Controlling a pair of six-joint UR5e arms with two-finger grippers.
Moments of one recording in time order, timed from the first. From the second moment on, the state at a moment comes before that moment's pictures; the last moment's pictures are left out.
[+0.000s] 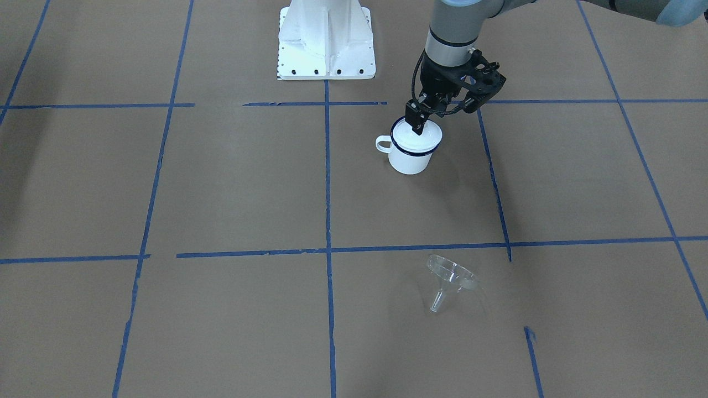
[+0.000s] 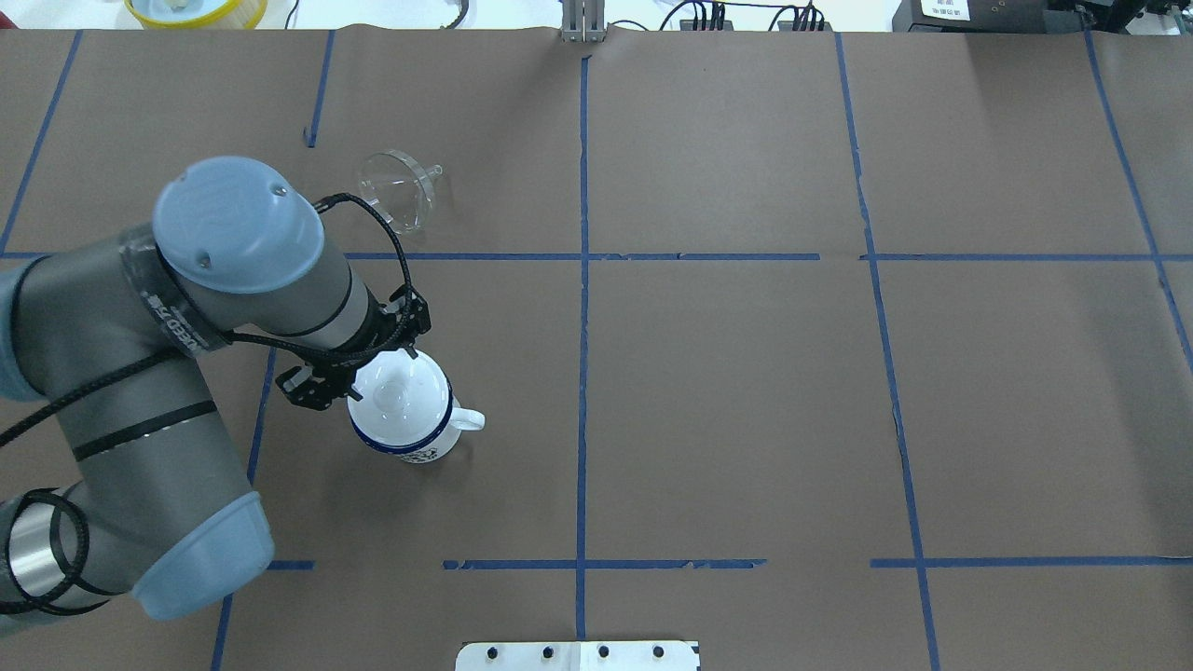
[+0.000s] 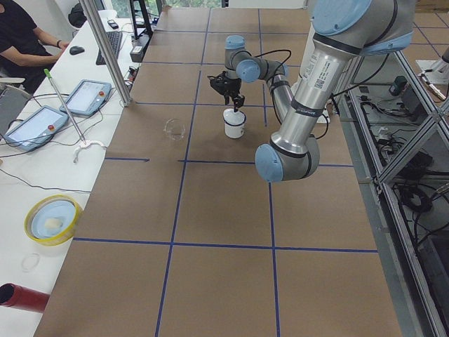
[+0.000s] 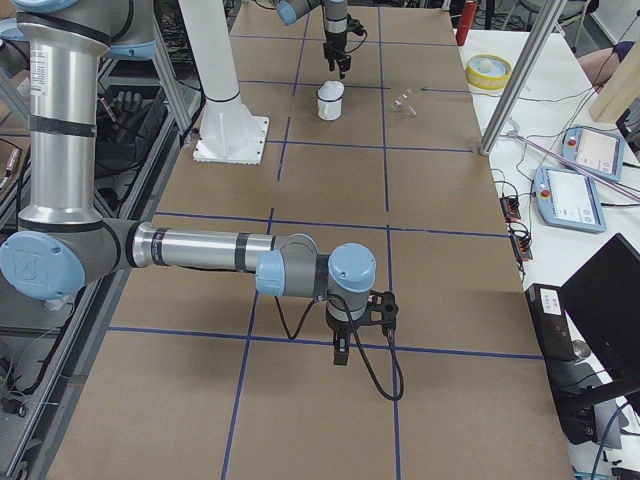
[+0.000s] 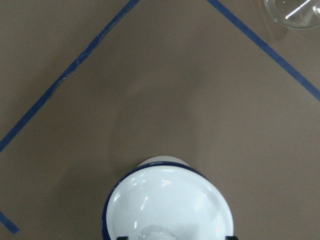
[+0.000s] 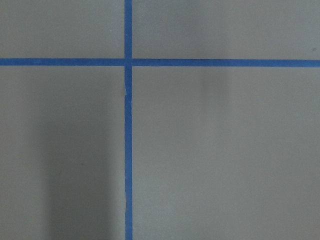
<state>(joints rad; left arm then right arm) -0.64 -2.07 -2.07 -1.29 -1.92 -1.76 1.57 -1.68 1.66 -1.57 2.29 0.01</state>
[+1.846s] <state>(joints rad) -1.71 -1.48 -1.85 -1.35 -2.35 0.26 1.57 -1.68 1.66 -1.57 2.29 0.01</state>
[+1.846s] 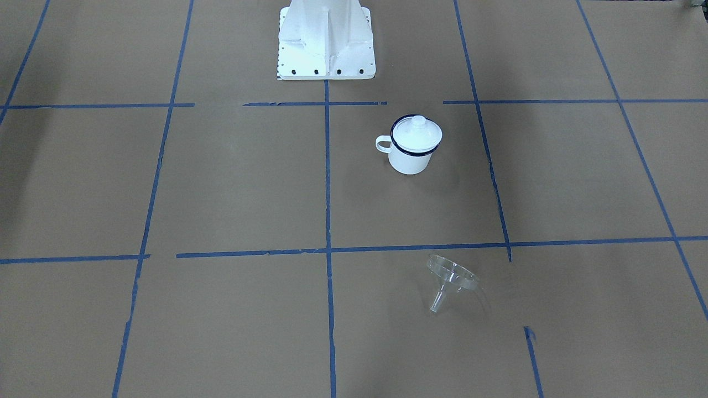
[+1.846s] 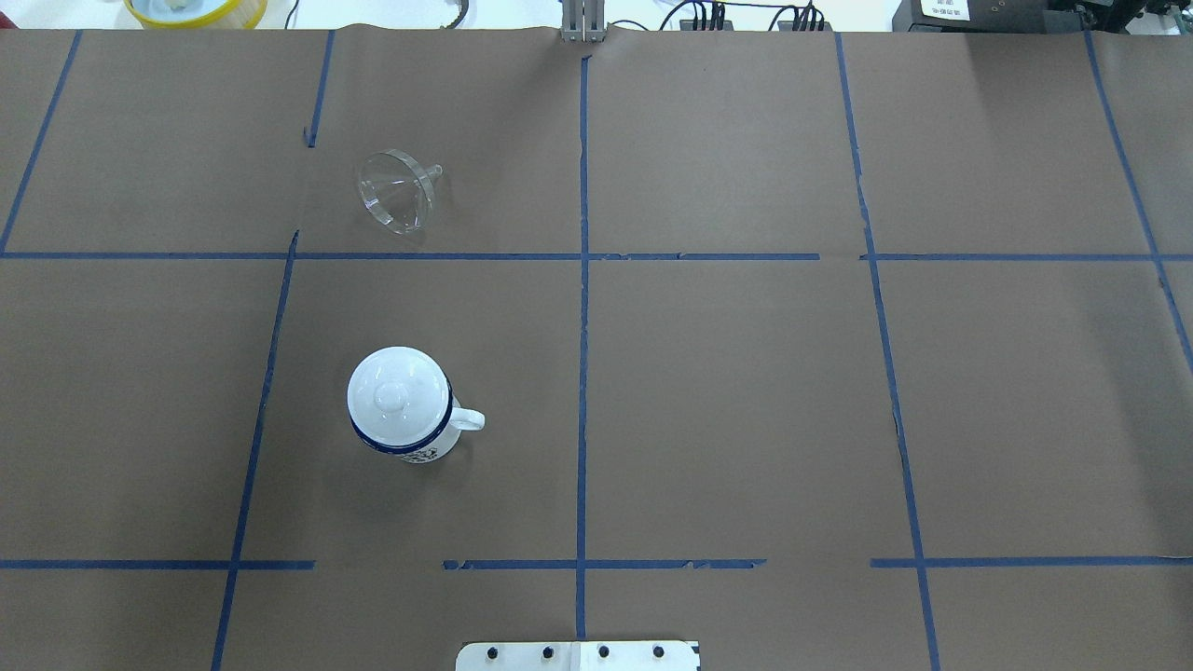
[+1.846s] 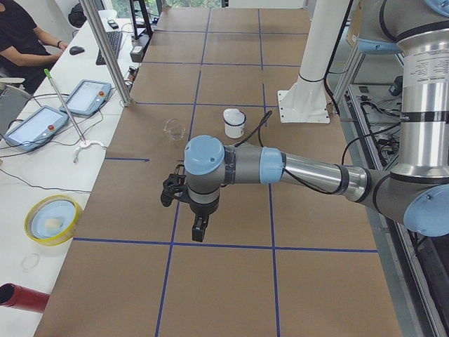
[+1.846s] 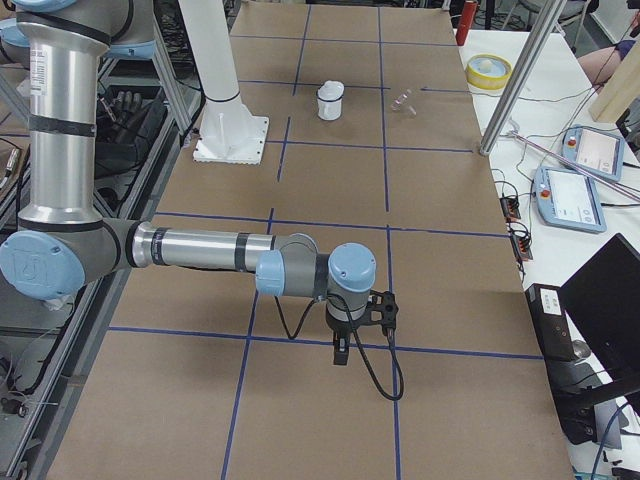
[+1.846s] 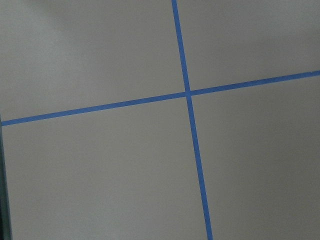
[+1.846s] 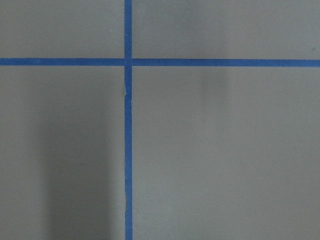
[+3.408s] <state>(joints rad) -1.62 -1.60 -1.67 -1.45 -2.37 0.06 1.57 -1.68 1.66 -1.57 2.29 0.01</state>
